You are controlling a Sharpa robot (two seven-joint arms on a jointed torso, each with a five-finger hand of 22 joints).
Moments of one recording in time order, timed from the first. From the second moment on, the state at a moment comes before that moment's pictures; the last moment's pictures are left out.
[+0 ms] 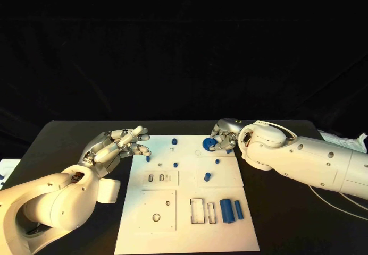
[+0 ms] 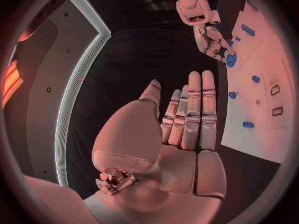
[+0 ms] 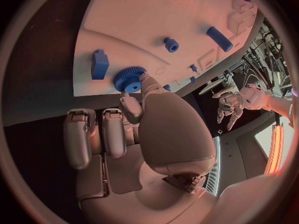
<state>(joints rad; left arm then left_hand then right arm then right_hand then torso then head) 1.19 -1.01 -0.01 1.84 0.02 -0.39 0.43 1.36 0.04 -0.04 0.13 0.12 0.97 0.21 0.11 0.07 1.08 0.14 0.10 0.07 1.24 0.07 0.28 0.34 0.17 1.04 0.18 0.53 0.25 1.22 -0.83 0.06 1.45 -1.55 -0.18 -0.37 1.39 -0.13 0.08 0.27 0.20 0.98 0.14 0.08 0.07 1.39 0.05 1.06 1.17 1.47 -0.03 1.45 1.31 0.05 1.45 0.09 1.50 1.31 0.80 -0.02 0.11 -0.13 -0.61</state>
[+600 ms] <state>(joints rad) 1.19 -1.01 -0.01 1.84 0.02 -0.39 0.43 1.36 0.04 -0.04 0.13 0.12 0.97 0.21 0.11 0.07 1.08 0.14 0.10 0.07 1.24 0.07 0.28 0.34 0.17 1.04 0.18 0.53 0.25 1.22 -0.81 0.06 1.43 -1.59 -0.17 -0.37 1.41 -0.11 0.09 0.26 0.20 1.05 0.12 0.10 0.08 1.42 0.04 1.15 1.26 1.47 -0.03 1.46 1.31 0.04 1.46 0.08 1.51 1.31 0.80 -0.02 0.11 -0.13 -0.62</state>
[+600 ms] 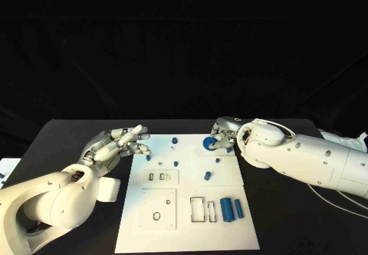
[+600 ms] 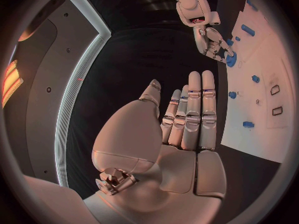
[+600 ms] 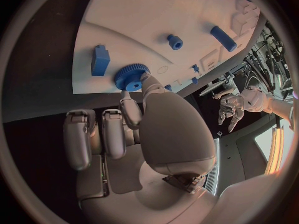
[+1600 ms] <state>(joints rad) 1.19 -1.01 -0.01 1.84 0.02 -0.38 0.43 1.36 0.04 -0.04 0.12 0.12 0.97 0.21 0.11 0.07 1.08 0.14 0.09 0.07 1.24 0.07 0.28 0.34 0.17 1.04 0.18 0.53 0.25 1.19 -0.80 0.06 1.59 -1.81 -0.28 -0.39 1.44 -0.10 0.17 0.22 0.23 1.09 0.12 0.12 0.08 1.43 0.03 1.20 1.31 1.47 -0.05 1.47 1.31 0.04 1.46 0.07 1.53 1.31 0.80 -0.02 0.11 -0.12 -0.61</state>
